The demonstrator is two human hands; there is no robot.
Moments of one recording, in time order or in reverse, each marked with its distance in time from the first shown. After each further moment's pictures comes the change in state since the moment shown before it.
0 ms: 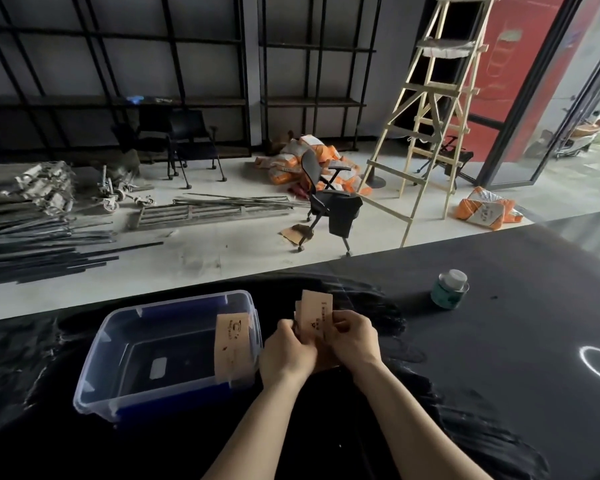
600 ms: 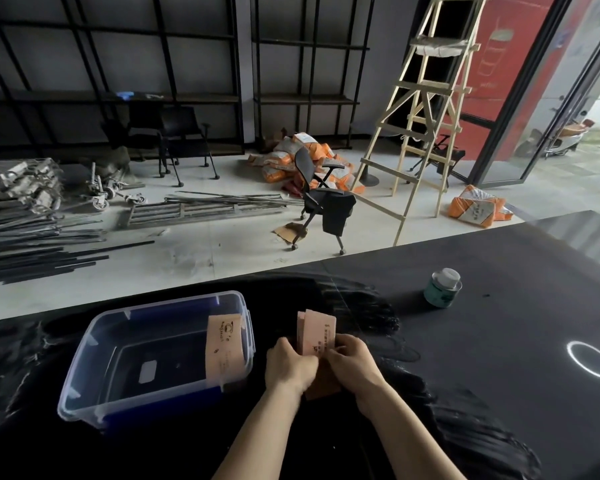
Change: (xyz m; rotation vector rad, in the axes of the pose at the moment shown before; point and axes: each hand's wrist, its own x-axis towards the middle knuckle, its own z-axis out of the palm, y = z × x) left_hand 0.000 -0.007 0.021 -0.188 -0.112 -0.154; right_hand -0.015 0.031 -0.003 0.133 -0.201 0.177
